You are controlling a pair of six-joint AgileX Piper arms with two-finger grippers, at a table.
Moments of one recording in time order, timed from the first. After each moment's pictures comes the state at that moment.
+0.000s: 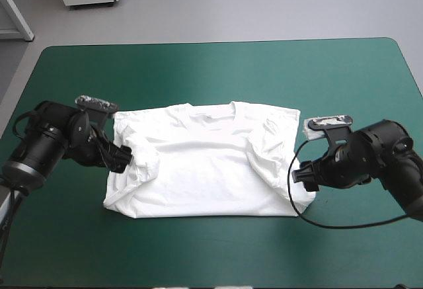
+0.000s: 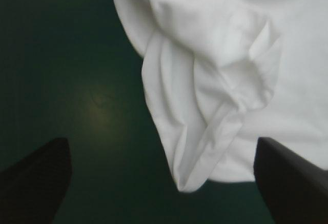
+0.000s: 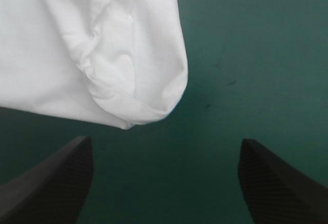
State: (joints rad) left arm -0.27 1.31 -1.20 0.13 1.25 -0.02; right arm 0.39 1.18 -1.10 -0.03 1.23 0.21
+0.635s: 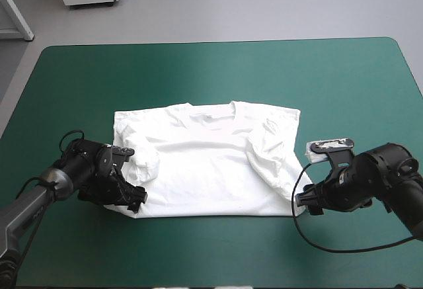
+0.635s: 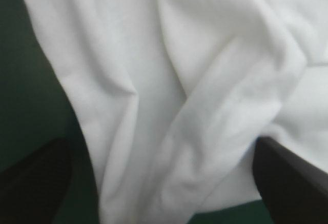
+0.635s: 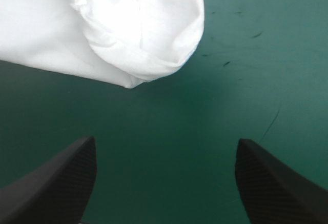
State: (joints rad) left arm -0.27 1.43 -0.82 0.03 1.00 -0.07; right arm 0.39 1.10 -0.94 0.04 1.21 0.17
